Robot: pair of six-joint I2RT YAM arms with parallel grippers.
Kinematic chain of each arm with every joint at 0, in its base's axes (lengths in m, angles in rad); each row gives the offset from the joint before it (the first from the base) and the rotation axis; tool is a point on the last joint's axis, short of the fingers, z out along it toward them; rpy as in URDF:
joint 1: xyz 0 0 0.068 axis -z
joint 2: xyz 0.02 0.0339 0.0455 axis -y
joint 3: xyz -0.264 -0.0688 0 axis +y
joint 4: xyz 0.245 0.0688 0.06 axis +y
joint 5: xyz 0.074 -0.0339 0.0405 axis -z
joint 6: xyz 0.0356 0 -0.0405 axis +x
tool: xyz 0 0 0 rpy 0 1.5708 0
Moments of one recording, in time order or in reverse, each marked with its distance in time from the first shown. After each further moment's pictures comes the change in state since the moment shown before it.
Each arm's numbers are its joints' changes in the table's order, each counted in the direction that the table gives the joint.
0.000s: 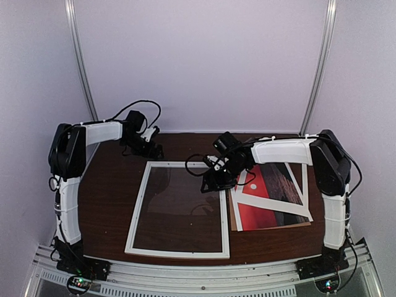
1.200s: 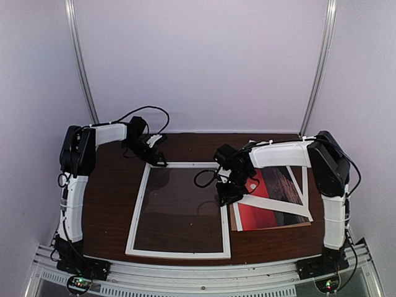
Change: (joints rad) left arm -0.032 -0.187 -0.187 0.167 0.287 0.288; right arm -0.027 0.000 0.047 0.237 0.175 0.066
